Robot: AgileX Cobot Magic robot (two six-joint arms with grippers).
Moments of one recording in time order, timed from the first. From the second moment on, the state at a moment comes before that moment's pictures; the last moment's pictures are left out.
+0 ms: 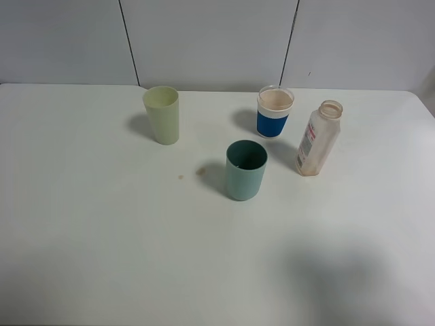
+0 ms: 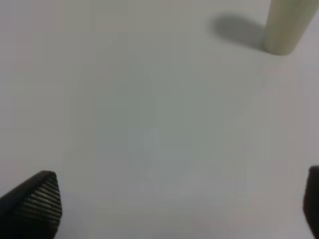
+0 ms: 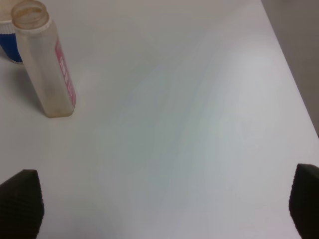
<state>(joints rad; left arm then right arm) -0.02 0.00 -0.51 -0.02 1.05 0.00 0.09 0.00 -0.50 -0.16 1.06 0.06</state>
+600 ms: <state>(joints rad) -0.02 0.11 -0.56 -0.01 0.43 -0.07 0.09 0.00 -0.50 -0.16 1.06 0.06</state>
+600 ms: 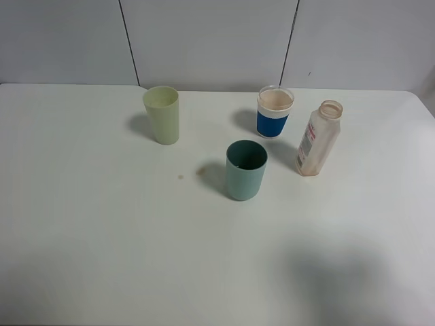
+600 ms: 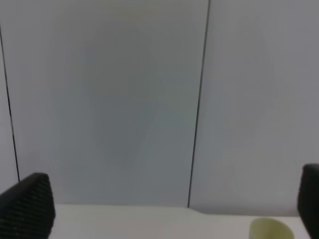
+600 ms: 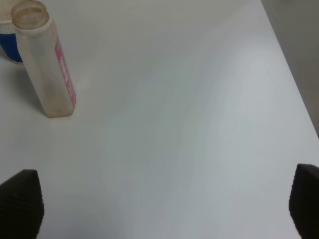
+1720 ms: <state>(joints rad) -0.38 1.01 -0.43 -0.23 -0.07 0.06 0.09 0.00 -0.50 -0.16 1.06 0.06</state>
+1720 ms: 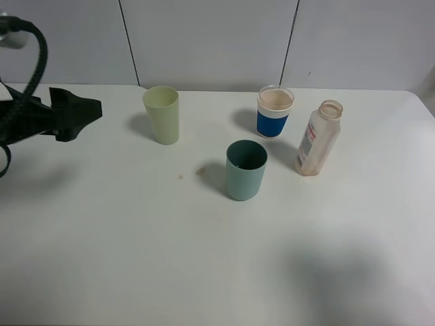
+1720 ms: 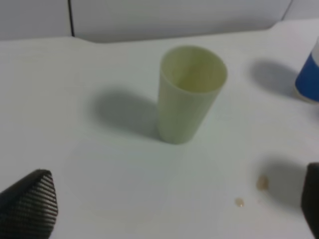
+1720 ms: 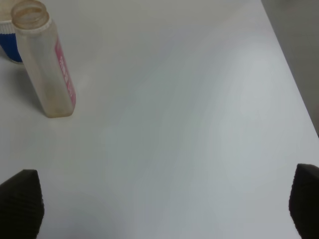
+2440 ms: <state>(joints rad) -0.70 1.36 -0.33 -0.12 -0.54 0.06 0.09 0.00 -0.50 -0.16 1.06 0.06</state>
